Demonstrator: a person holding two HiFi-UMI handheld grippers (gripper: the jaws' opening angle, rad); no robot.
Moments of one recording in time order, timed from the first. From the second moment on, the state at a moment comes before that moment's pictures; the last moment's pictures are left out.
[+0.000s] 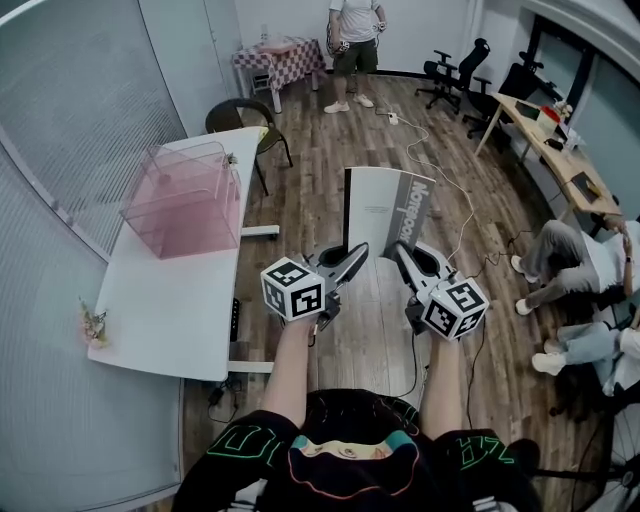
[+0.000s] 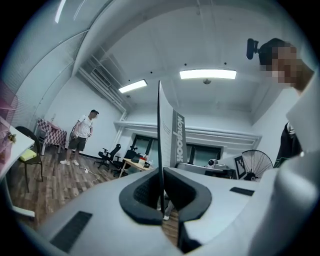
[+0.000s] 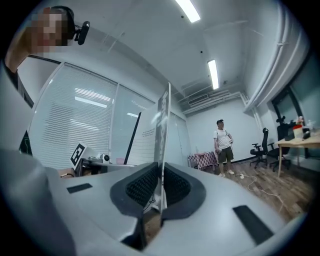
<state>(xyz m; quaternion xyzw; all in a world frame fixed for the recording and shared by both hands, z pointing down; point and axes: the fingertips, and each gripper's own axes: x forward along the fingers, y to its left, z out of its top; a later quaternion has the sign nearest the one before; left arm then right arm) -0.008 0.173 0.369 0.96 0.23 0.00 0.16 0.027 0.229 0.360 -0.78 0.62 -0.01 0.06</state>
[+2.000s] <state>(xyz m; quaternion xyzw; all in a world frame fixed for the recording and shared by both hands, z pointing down) 0.301 -0.156 0.448 0.96 0.10 0.04 0.24 0.355 -0.113 0.442 -0.73 0.67 -0.11 0.07</state>
